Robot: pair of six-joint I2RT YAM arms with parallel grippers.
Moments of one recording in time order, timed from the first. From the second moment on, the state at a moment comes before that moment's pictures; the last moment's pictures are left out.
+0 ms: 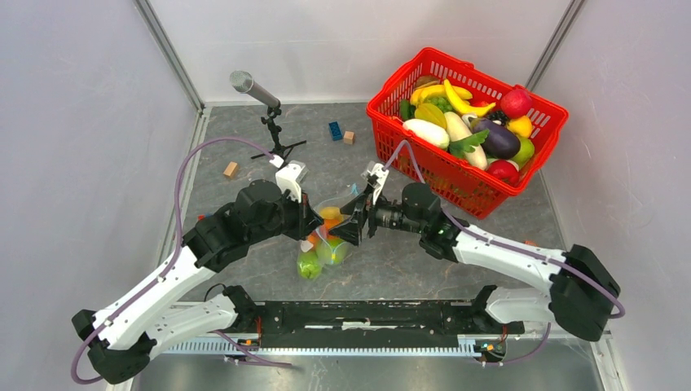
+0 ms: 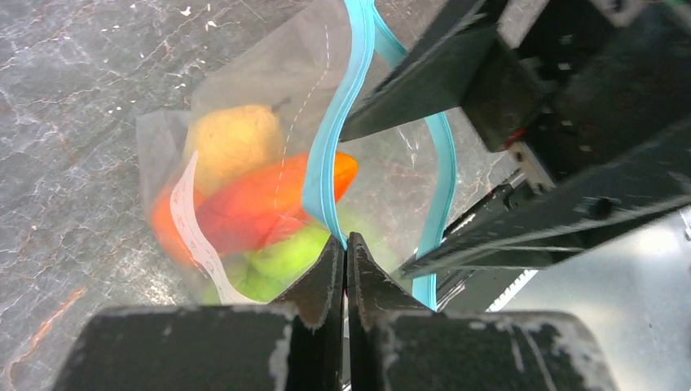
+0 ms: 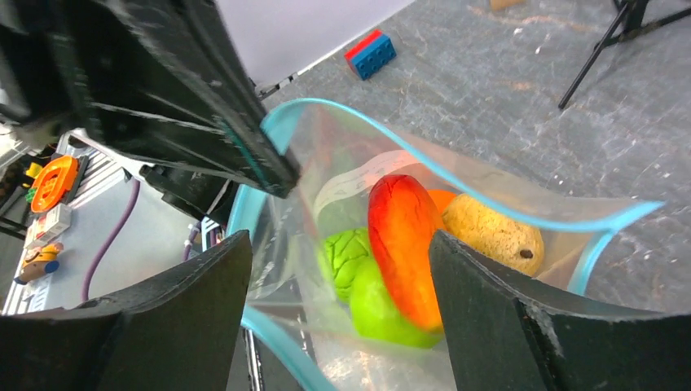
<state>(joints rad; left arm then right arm) -0.83 0.84 0.98 -0.67 0.00 -0.45 0.89 1.26 0.70 0.44 -0.42 0.39</state>
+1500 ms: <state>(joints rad) -0.83 0.84 0.95 -0.68 -0.08 -0.45 -0.19 1.42 1.40 -0.27 0.21 0.09</state>
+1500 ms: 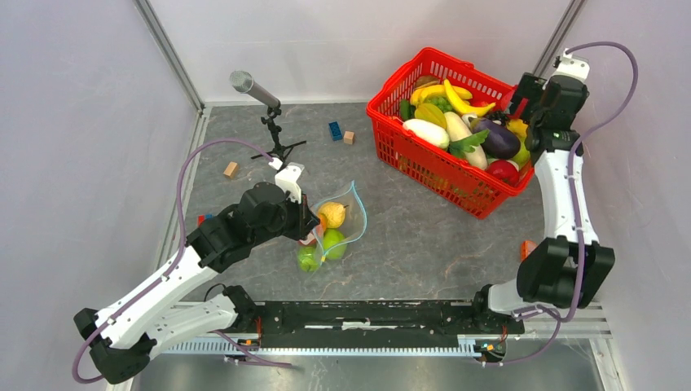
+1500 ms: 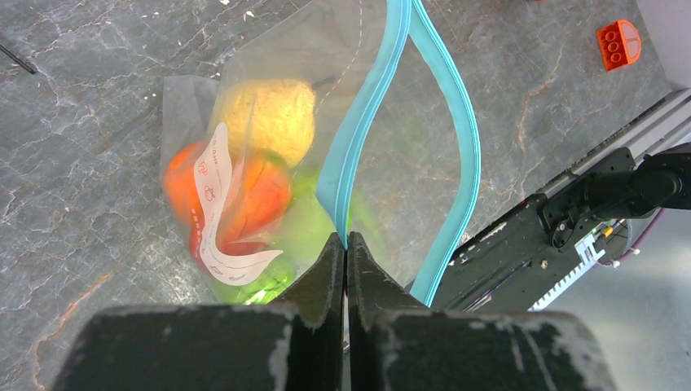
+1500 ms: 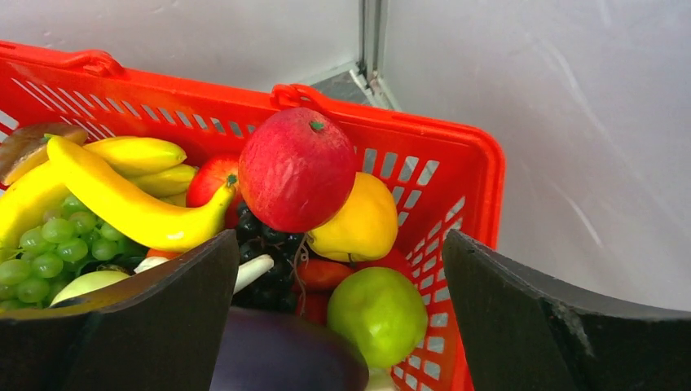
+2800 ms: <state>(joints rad) -0.83 0.84 0.94 -0.68 -0.10 -0.45 -0.27 1.63 1.34 0.05 -0.16 0.34</state>
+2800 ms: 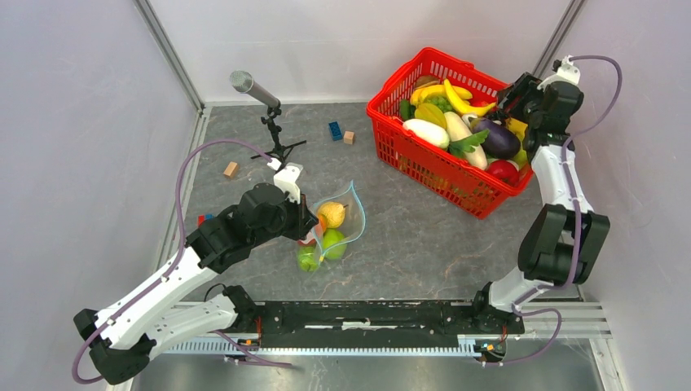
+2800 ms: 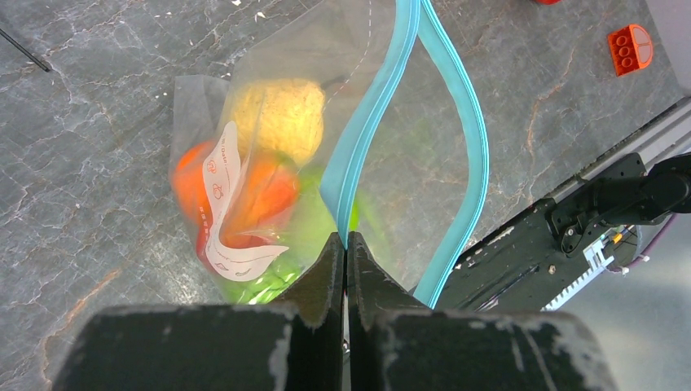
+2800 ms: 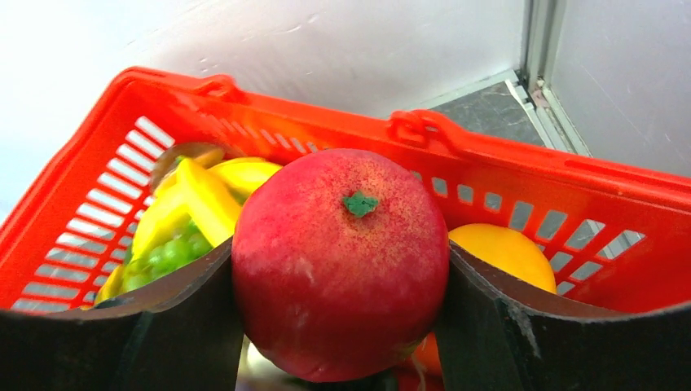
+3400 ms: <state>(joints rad) -0.83 0.84 0.93 -0.68 -0.10 -0.47 -0.05 1.02 1.00 0.18 -0.64 0.27</state>
